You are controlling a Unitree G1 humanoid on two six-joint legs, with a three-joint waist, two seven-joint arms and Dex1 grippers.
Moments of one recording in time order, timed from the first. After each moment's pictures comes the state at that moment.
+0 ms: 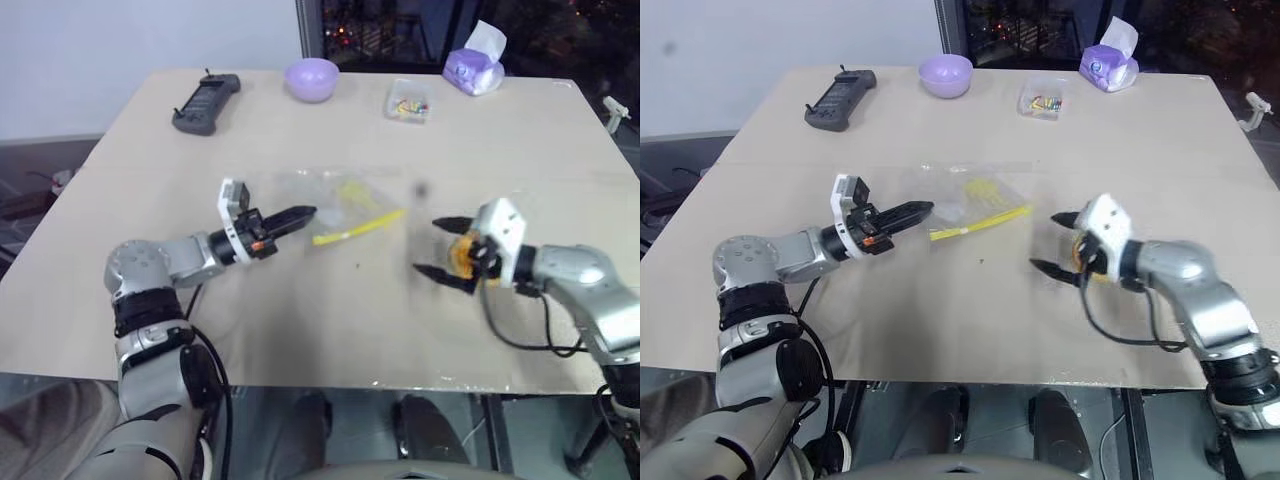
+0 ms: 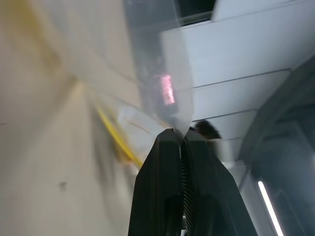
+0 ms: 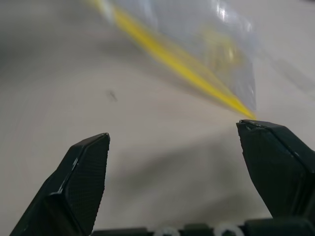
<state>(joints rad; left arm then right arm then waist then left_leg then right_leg) -0.73 0.40 0.60 0.40 -1.03 1.59 -0.64 -0.37 -0.66 0.20 -0.16 0.16 0.28 0.78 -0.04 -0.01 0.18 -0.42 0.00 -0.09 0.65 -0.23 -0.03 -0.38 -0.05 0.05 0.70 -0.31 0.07</state>
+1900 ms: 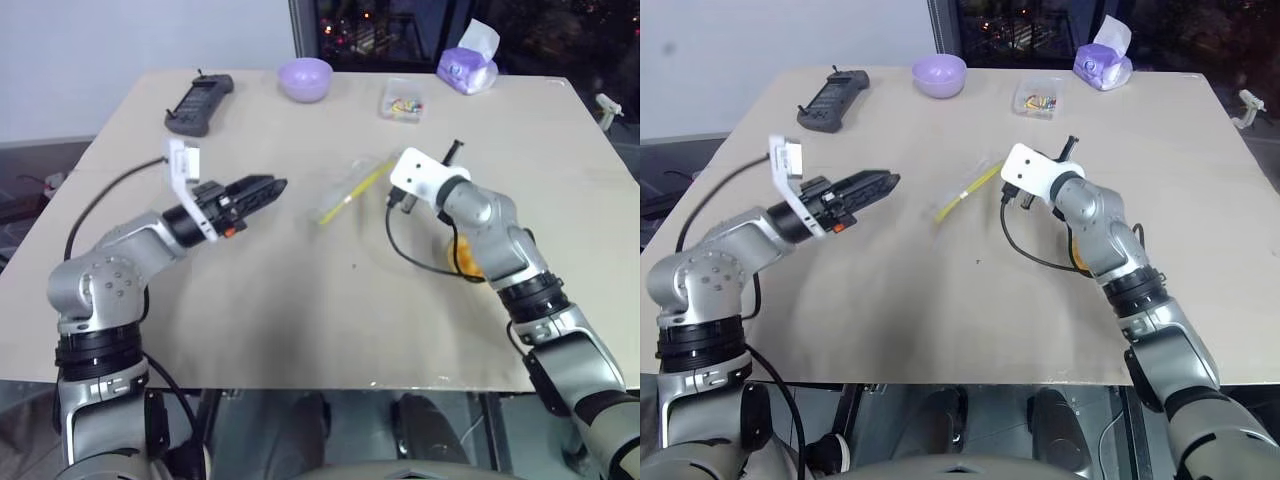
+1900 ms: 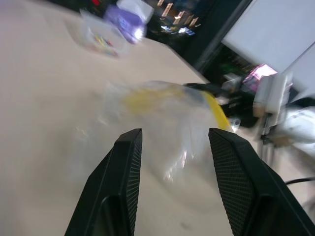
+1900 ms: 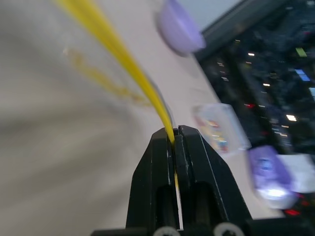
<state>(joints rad) -0.52 0.62 0.28 -0.15 -0.81 0.84 -0.69 -0.82 -0.36 0.31 0.21 -0.52 0.22 0.43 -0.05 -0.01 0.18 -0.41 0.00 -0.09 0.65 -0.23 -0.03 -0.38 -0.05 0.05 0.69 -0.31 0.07</state>
